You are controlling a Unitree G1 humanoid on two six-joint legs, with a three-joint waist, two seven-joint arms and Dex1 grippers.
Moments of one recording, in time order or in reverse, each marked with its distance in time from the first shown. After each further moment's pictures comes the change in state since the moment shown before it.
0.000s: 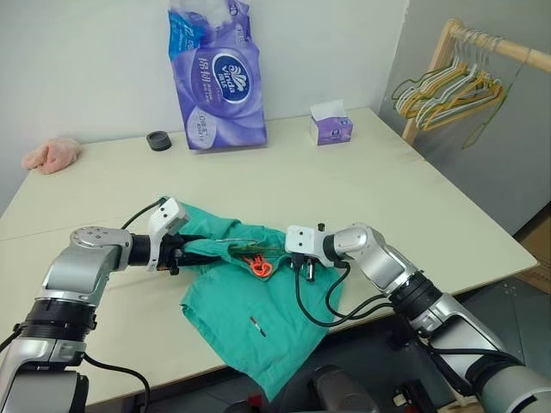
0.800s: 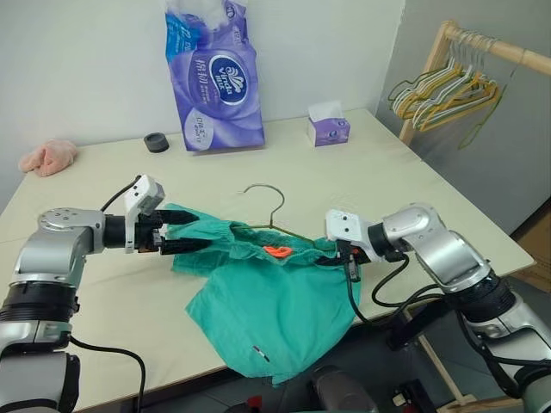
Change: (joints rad) left arm -0.101 0.073 0.051 0.139 -0.033 -0.121 -0.184; right arm 0.050 -0.318 -0.148 -0.456 0.287 0.360 0.326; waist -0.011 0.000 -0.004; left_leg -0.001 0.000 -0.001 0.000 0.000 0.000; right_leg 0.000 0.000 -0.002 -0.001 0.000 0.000
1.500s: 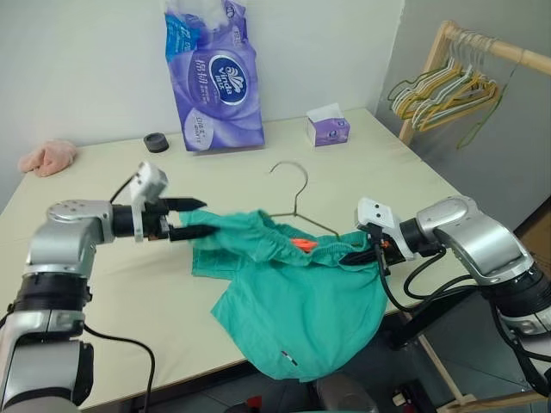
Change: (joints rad) left arm -0.106 -0.077 0.101 0.058 -0.076 0.103 0.105; right arm -0.007 -0.140 -0.067 0.008 0.162 0.160 0.004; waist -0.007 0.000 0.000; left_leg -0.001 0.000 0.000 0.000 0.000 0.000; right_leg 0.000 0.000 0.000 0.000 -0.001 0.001
